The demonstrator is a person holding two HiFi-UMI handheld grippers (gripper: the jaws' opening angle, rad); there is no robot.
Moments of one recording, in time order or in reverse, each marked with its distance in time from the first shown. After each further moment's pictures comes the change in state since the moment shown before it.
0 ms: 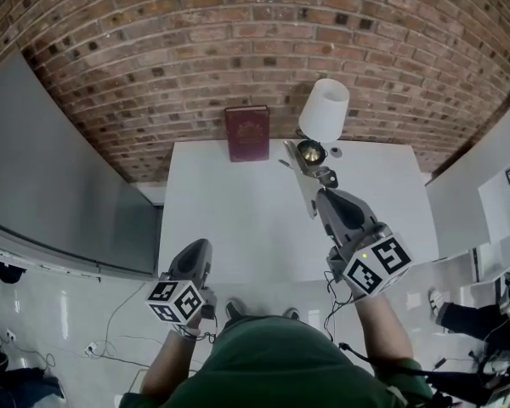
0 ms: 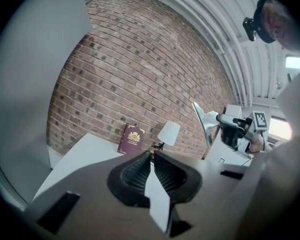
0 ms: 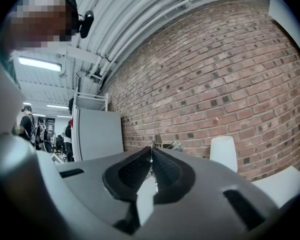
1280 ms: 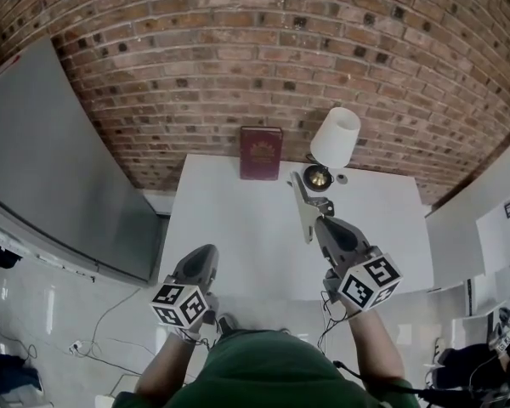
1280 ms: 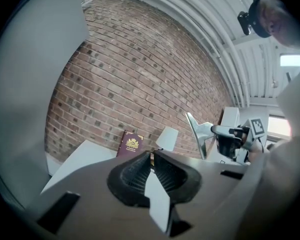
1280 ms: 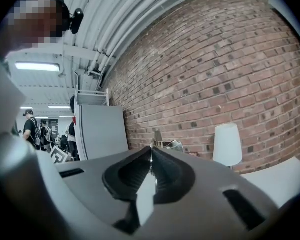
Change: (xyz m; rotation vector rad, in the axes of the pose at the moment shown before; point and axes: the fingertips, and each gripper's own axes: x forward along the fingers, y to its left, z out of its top) left arm -0.007 -0.004 0.017 0.025 -0.064 -0.016; right arm 0.007 0.015 -0.033 0.044 0.075 0.035
